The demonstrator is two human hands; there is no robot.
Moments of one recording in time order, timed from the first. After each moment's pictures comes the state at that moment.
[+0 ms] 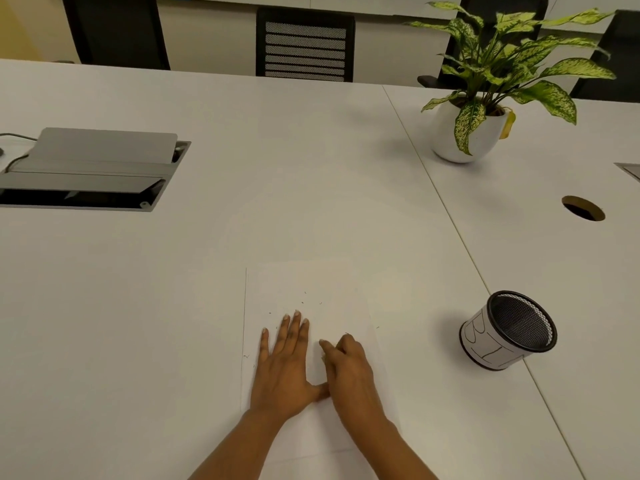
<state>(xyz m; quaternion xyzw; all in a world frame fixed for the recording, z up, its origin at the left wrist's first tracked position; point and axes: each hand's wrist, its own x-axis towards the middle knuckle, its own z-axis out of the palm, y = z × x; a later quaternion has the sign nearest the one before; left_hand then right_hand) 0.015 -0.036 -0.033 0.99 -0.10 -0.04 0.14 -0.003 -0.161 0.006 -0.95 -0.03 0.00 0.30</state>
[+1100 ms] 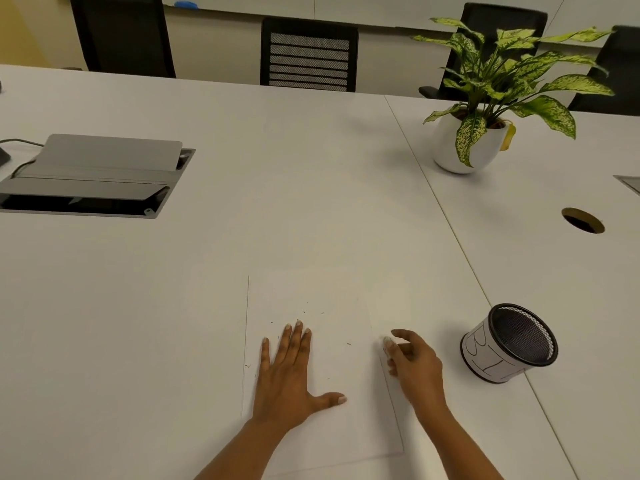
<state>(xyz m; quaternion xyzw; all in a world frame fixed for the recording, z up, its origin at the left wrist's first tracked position) 0.015 -0.035 -0.035 0.99 -0.09 -0.04 0.13 0.014 -0.234 0.026 -0.80 0.22 -0.01 0.56</state>
